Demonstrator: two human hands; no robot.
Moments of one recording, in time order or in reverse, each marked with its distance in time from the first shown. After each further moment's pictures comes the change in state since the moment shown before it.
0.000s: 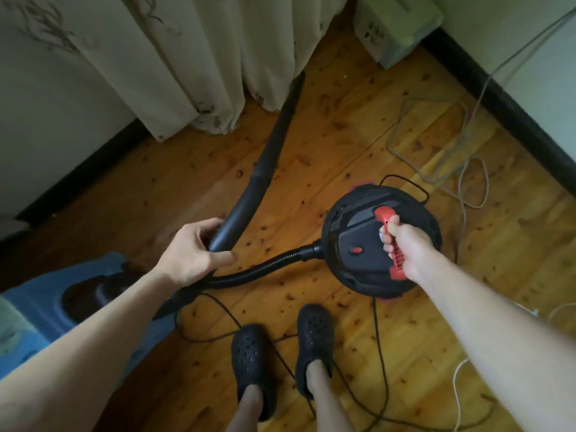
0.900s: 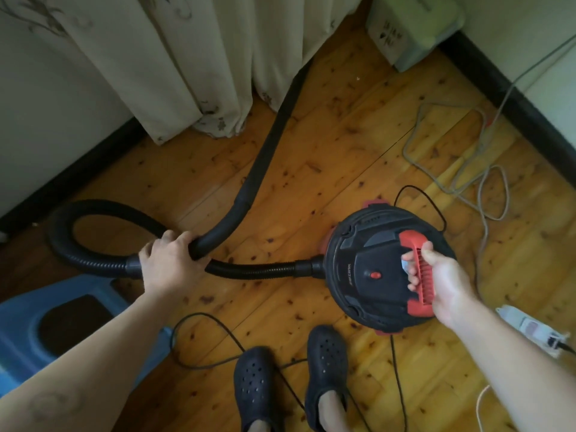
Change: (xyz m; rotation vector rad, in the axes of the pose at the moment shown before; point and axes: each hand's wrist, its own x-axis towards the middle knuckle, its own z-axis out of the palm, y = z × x) left_hand 0.050 -0.103 -0.001 0.658 0.333 -0.249; right_hand 0.018 0.040 0.013 0.127 0.025 -0.114
